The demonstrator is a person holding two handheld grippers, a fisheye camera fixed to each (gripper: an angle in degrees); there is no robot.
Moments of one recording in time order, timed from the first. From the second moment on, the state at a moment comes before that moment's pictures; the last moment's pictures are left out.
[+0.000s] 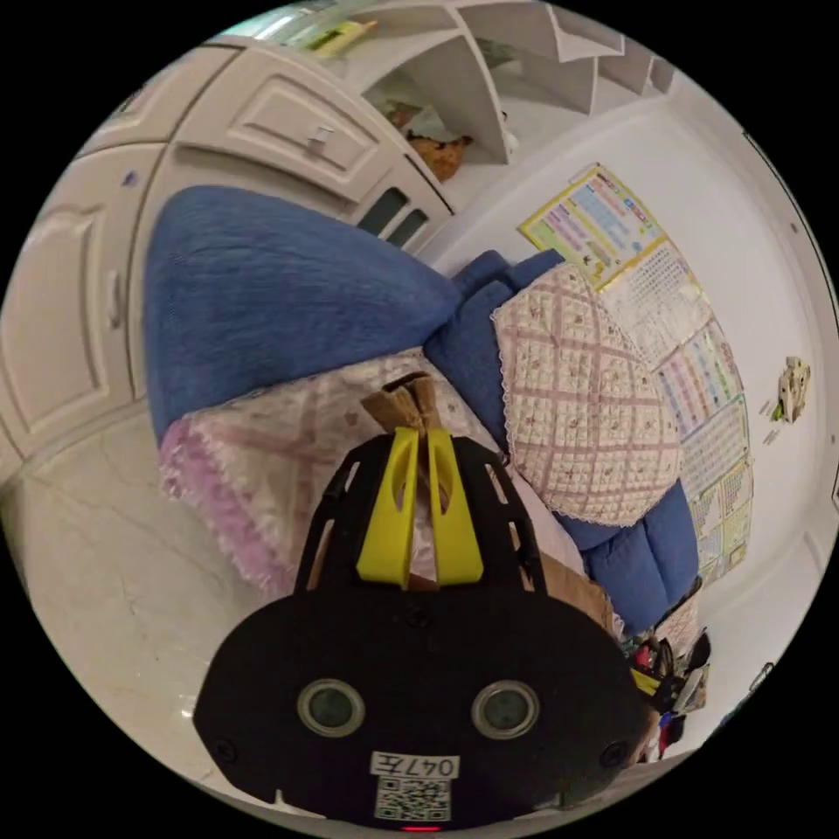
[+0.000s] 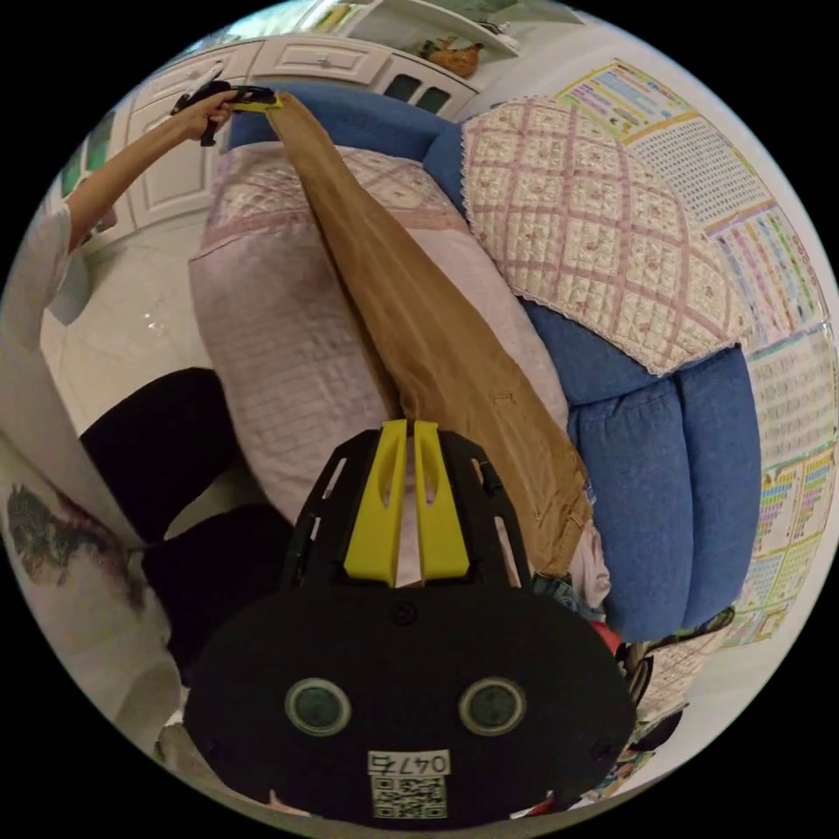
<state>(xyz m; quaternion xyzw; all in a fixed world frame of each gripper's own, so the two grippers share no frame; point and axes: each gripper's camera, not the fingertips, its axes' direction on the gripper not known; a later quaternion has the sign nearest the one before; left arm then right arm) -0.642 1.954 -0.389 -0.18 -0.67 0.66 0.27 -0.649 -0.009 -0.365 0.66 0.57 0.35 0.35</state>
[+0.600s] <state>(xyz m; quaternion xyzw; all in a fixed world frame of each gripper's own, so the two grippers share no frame) -0.518 2.090 -0.487 -0.19 -0.57 0.75 0.27 -0.359 -0.102 -0.322 0.70 0.53 0.30 0.37</state>
